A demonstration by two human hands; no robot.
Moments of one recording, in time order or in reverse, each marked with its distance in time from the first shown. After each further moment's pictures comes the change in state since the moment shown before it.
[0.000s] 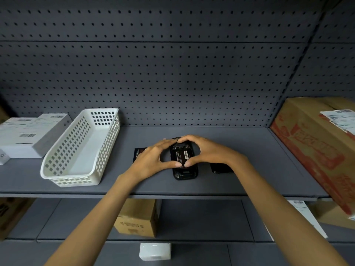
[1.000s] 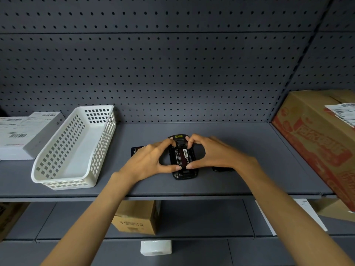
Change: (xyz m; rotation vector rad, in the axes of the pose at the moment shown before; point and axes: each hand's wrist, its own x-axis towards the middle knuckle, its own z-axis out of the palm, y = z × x) left_hand 0.001 0.000 -0.003 0.235 0.020 0.131; right_hand -0.013 0.008 0.001 -0.138 0.061 0.028
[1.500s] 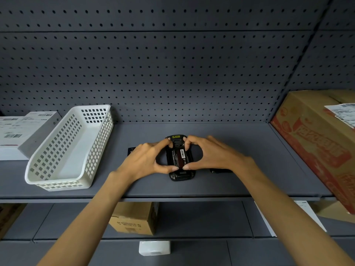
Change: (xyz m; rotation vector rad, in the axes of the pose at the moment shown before) left_hand 0.005 0.000 -0.003 0.098 0.046 0.022; right_hand -0.002 0.000 -0.001 -0.116 0.029 -0.058
